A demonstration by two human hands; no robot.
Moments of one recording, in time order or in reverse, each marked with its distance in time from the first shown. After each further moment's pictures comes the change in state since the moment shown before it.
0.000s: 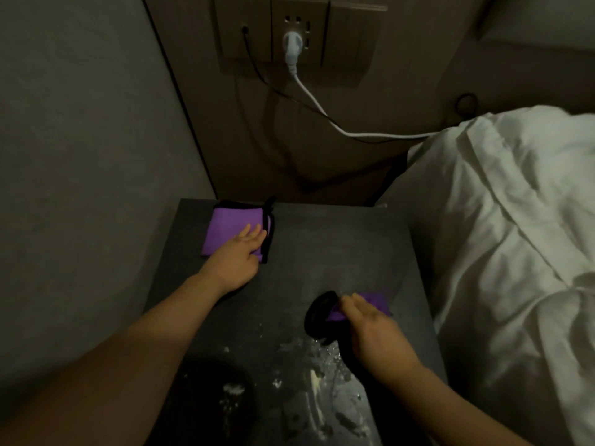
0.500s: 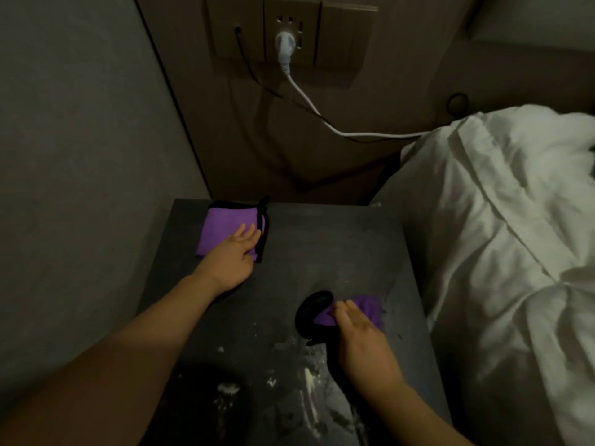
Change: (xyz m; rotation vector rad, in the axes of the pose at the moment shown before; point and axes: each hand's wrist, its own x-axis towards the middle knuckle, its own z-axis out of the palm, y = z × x) left_hand 0.002 -0.004 0.002 0.011 0.001 -0.012; right_hand -0.011 -0.024 0.007 0.081 0.029 0.109
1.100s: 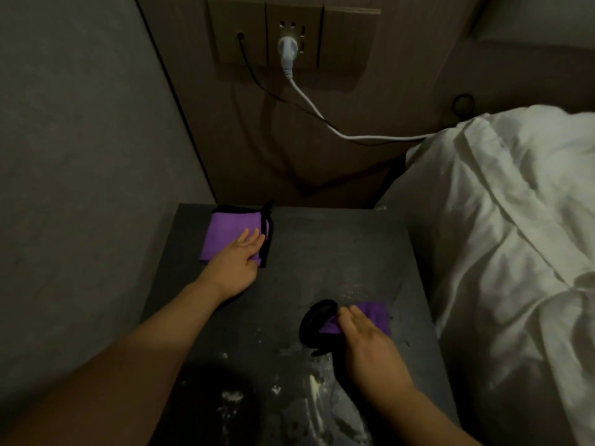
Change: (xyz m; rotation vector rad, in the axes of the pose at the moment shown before) left_hand 0.002 -0.003 0.004 -0.013 0.026 0.011; right_hand -0.001 0.007 0.000 -0.107 0.078 -0.112
